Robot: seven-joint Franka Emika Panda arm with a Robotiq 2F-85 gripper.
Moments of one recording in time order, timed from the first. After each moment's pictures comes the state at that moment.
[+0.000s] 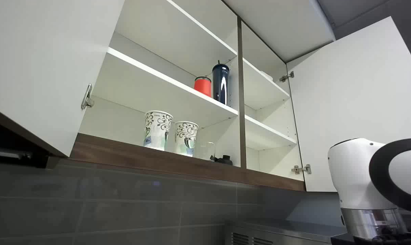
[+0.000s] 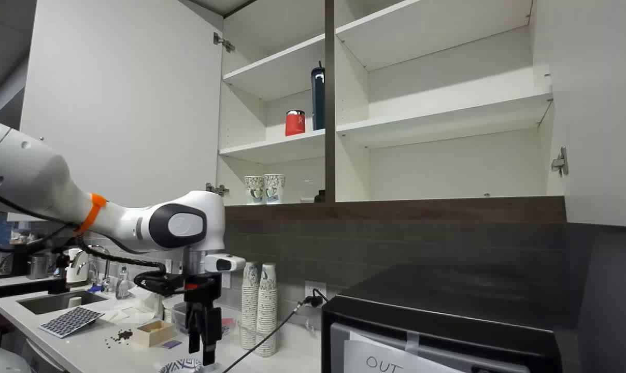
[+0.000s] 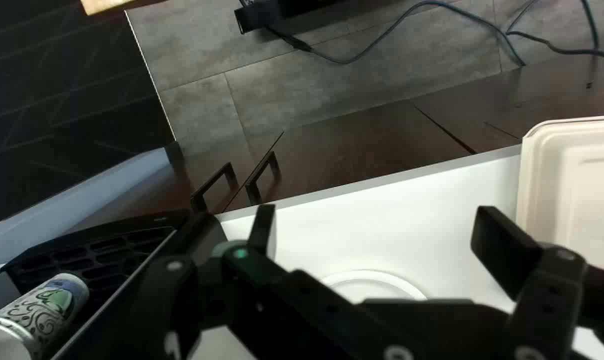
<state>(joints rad) -0.08 -0.81 0.11 -2.72 -0.04 1.90 0.28</state>
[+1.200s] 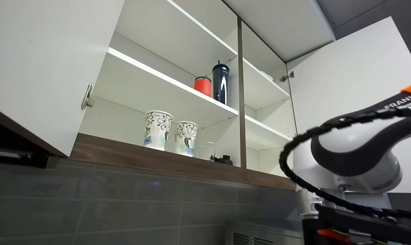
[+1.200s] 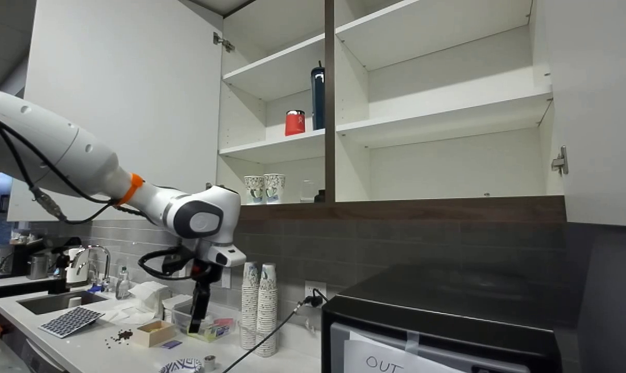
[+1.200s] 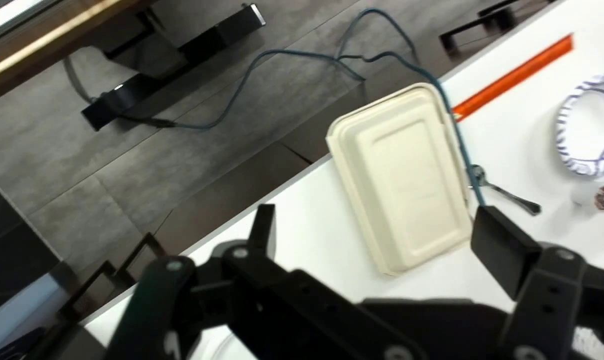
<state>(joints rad) -0.02 -0.57 0.16 -2.51 0.33 1.90 0.54</state>
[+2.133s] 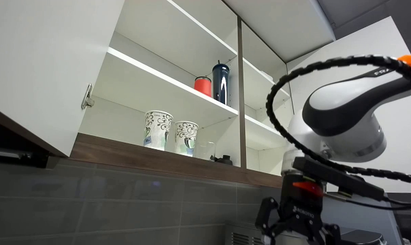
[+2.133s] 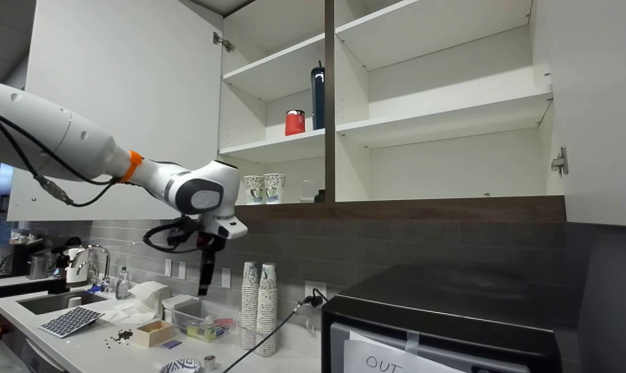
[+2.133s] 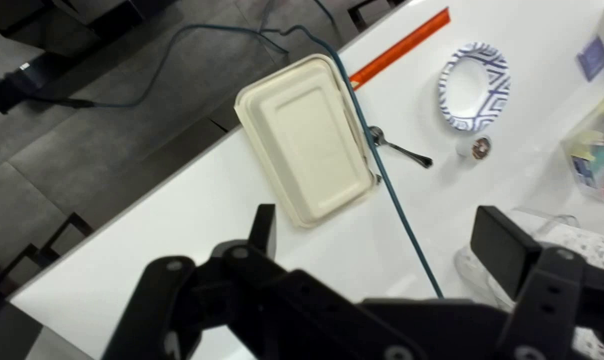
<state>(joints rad) -0.01 -0.58 0.16 -2.37 0.41 1.92 0.58</state>
